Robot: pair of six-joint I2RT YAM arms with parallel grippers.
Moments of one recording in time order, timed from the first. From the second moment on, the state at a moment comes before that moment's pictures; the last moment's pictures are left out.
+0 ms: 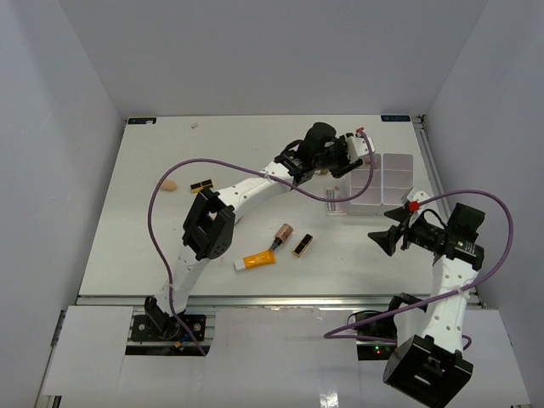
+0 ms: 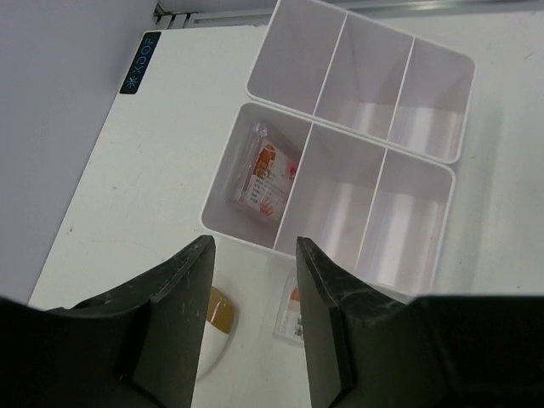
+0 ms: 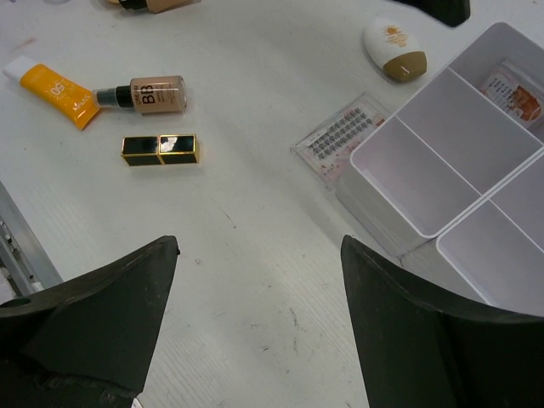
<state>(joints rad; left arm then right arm) -0.84 2.29 2.08 -0.11 0.30 0.51 -0.46 0.79 0.68 -0.79 -1.21 -0.93</state>
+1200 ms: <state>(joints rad) -0.49 0.76 0.65 -0.11 0.23 -0.18 0.51 1.61 1.15 -0.51 -0.04 0.02</state>
